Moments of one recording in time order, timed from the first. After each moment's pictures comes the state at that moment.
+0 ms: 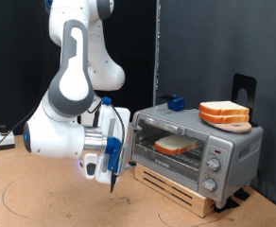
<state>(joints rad) -0.58 0.34 0.16 -2.15 1.04 1.58 -0.37</state>
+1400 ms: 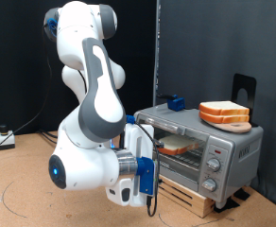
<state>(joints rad) -0.48 0.62 0.20 -1.78 0.93 1.46 -0.34</state>
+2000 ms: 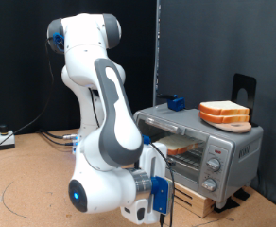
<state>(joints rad) -0.41 0.75 0.22 -1.74 0.93 1.52 -0.28</state>
